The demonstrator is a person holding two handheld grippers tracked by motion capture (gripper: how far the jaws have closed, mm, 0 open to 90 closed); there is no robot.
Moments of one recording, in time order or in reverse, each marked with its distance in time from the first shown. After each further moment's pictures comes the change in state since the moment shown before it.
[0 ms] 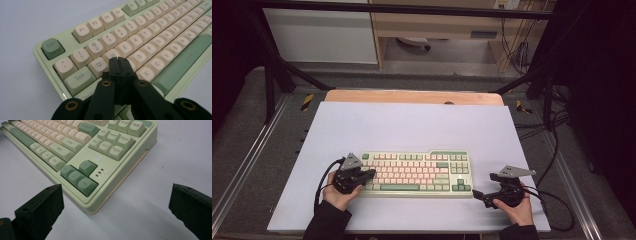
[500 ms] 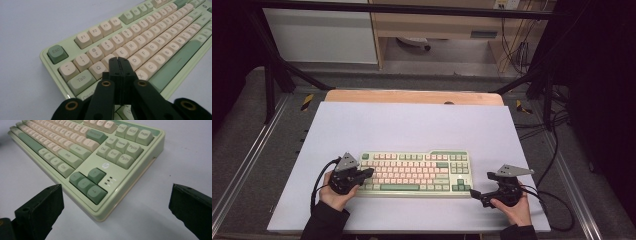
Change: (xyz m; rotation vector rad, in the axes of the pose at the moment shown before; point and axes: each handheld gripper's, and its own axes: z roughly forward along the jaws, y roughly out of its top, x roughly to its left) left arm -0.001 0.003 -0.015 -0.043 -0.004 0.014; right arm 0.010 0.009 0.001 -0.014 0.017 -0.018
